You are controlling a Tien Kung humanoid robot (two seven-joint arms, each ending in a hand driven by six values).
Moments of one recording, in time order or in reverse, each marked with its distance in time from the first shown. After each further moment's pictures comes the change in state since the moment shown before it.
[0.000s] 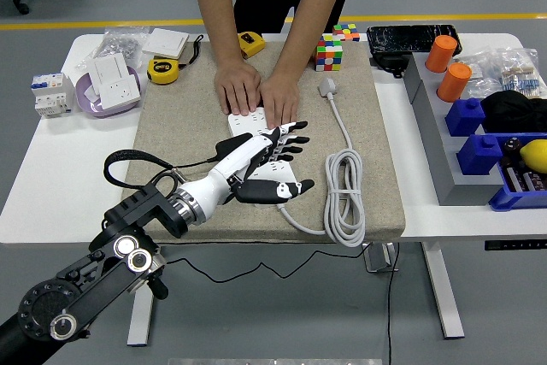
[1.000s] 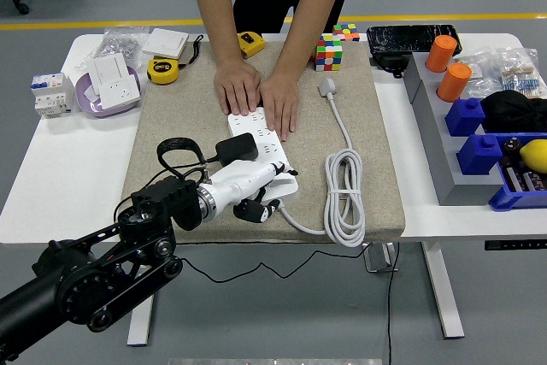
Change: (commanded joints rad) left arm -0.163 0.000 0.168 0.178 0.581 -0.133 0.142; right arm 0.012 0.001 -0.009 0.000 0.008 0.000 0.000
